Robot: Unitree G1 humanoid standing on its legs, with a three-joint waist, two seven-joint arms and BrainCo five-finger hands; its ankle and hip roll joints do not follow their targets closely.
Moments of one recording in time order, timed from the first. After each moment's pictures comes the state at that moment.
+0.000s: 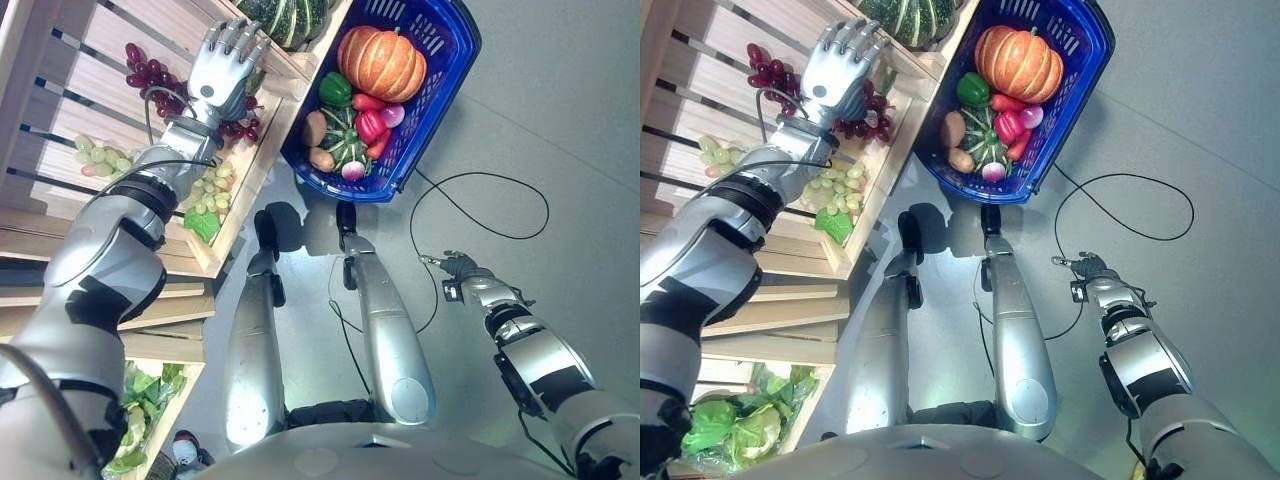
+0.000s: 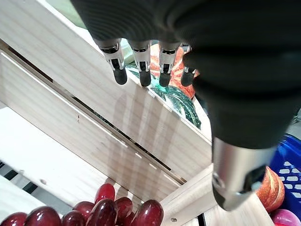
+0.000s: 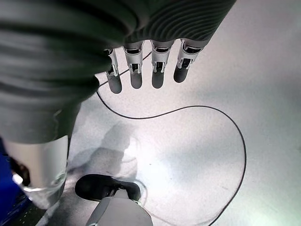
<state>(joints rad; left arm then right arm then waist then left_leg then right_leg) -1.19 0.61 -0.89 1.10 0.69 -0.14 0.72 -0.60 -0.40 0.37 1.27 0.34 0.13 -0.11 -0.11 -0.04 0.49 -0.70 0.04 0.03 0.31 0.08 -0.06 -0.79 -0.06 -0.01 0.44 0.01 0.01</state>
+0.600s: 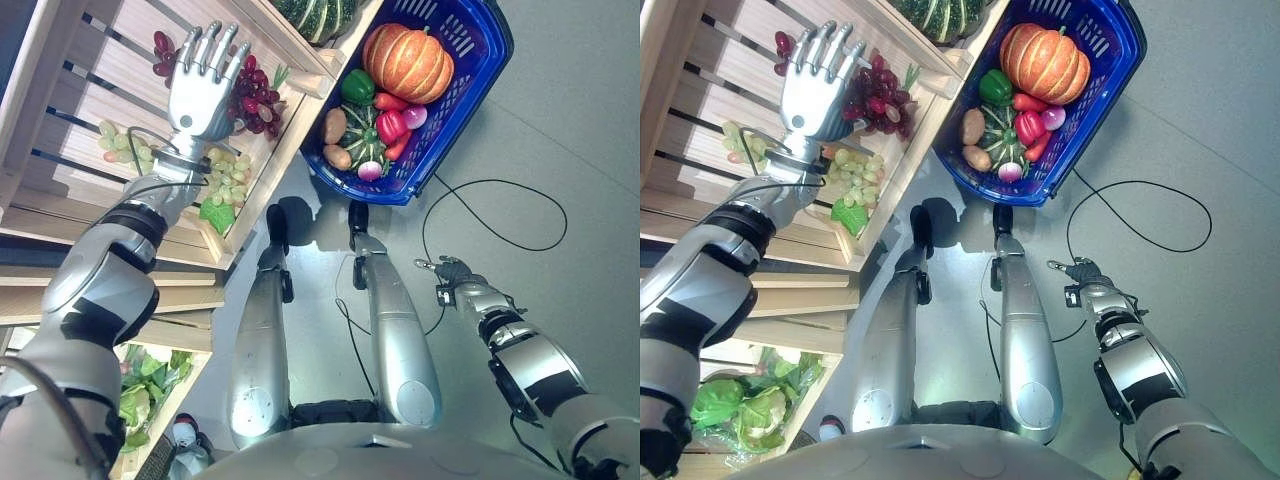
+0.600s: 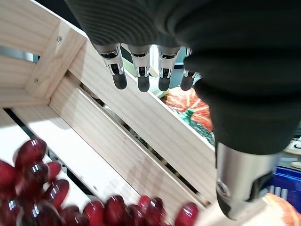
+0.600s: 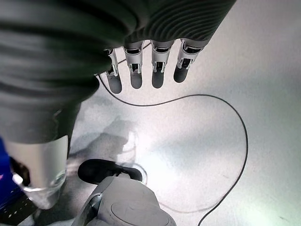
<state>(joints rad) -1.01 0.64 -0.77 1.02 0.76 -0.23 1.03 -0.57 -0.37 0.35 1.27 0.37 0.11 -0.15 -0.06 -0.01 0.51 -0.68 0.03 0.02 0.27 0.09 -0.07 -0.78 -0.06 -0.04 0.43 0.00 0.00</state>
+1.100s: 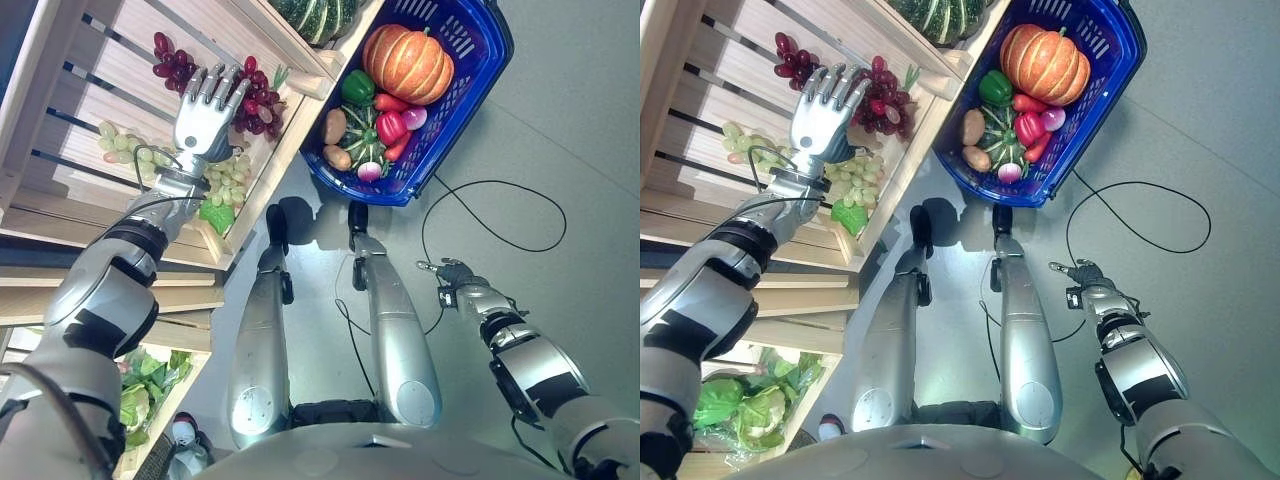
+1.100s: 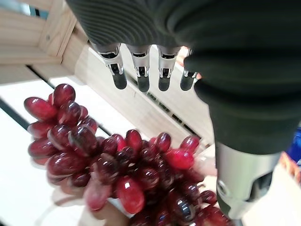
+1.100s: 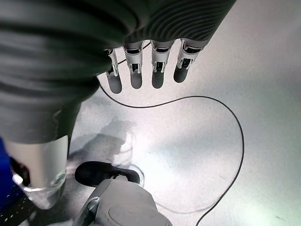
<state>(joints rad) -1.00 0.64 -0.78 1.07 0.74 -0.17 0.83 -0.57 -0.37 0.35 1.27 0.37 0.12 -0.14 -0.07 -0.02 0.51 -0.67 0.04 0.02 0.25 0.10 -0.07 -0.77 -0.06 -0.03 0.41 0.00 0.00</state>
